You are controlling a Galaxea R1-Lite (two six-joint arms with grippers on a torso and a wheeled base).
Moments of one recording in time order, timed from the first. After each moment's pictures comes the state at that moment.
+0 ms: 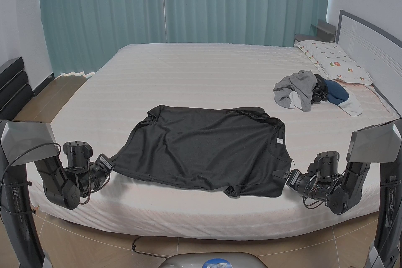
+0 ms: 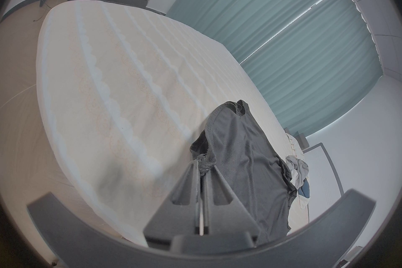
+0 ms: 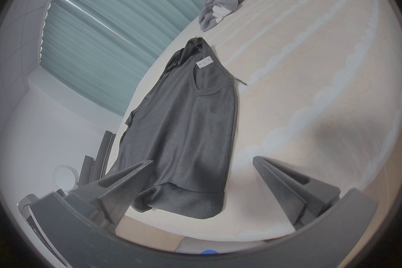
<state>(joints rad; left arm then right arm) -0.03 2.26 -0.57 -1.17 -0.03 -0.90 0.20 2.38 -0.55 -1.26 0.18 0.77</state>
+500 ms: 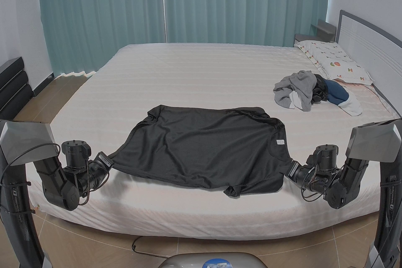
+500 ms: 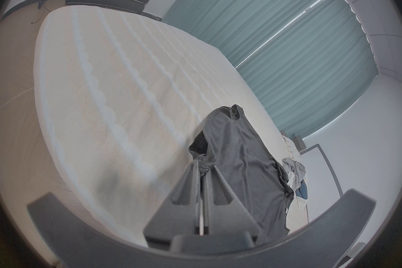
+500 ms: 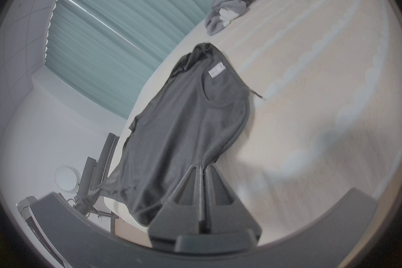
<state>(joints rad) -0.03 2.25 -0.55 -1.22 -0.02 -0.89 0.18 2.35 -0.63 -1.26 0.18 0.77</state>
